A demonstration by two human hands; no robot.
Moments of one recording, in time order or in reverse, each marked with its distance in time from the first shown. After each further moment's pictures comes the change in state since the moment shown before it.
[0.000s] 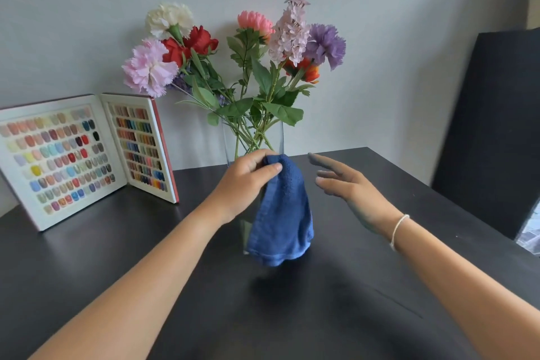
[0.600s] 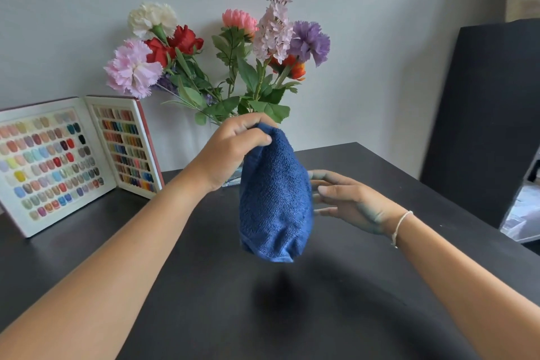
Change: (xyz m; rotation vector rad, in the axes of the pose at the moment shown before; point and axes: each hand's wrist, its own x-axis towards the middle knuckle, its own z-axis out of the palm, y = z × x) left_hand 0.016 0.051 -0.007 0.005 -0.163 0.188; right_hand -0.010 0.020 -0.022 0.334 -0.313 0.141
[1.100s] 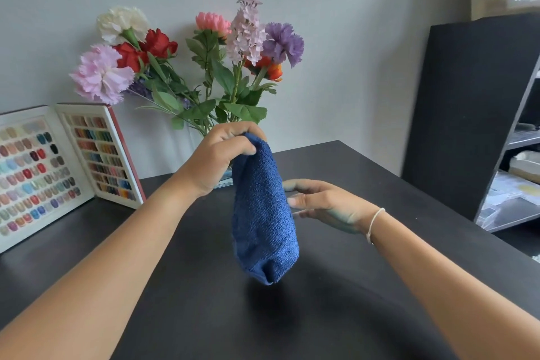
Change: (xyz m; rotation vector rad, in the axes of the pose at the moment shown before) left_hand 0.010 -0.005 0.019 -0.016 -0.042 -0.006; right_hand -0.004 -0.001 0.007 -0.125 0.002 0.038
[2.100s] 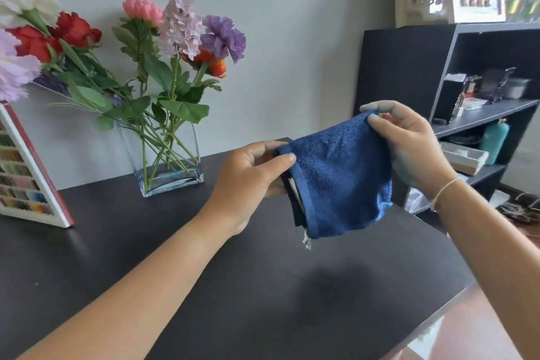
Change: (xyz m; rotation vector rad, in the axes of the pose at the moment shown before) left_hand 0.006 0.011 0.115 -0.388 0.150 -0.219; right_hand -0.116 -0.065 -0.092 -0.115 0.796 -0.485
